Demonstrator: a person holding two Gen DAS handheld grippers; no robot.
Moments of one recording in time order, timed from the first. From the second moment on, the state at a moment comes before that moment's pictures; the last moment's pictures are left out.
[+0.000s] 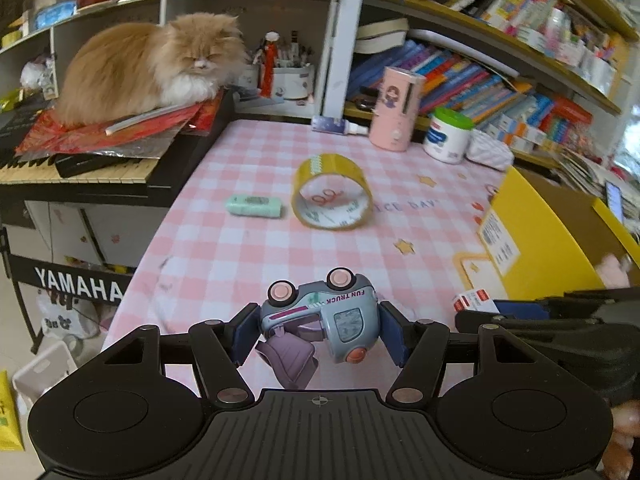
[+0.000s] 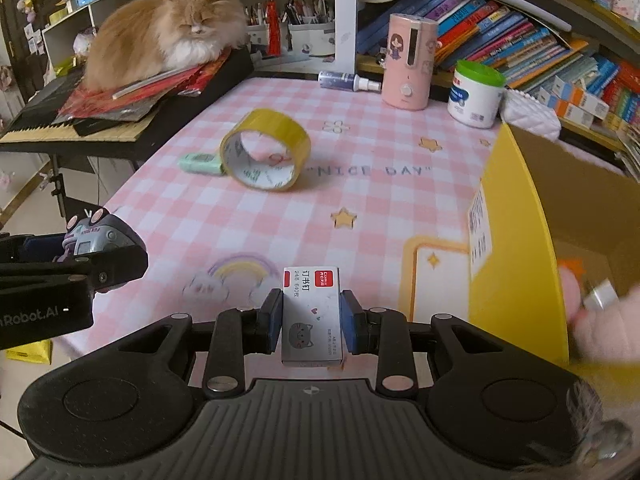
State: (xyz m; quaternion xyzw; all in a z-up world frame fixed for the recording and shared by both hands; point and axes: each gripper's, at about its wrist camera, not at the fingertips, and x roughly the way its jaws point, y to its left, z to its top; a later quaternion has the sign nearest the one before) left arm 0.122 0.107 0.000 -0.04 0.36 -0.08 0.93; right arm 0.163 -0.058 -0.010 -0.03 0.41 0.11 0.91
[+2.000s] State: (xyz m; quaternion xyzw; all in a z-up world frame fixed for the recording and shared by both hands) left arm 0.025 -0.041 0.008 0.08 0.34 -0.33 0.88; right arm -0.031 -0.196 -0.007 0.10 0.40 -0.14 0.90
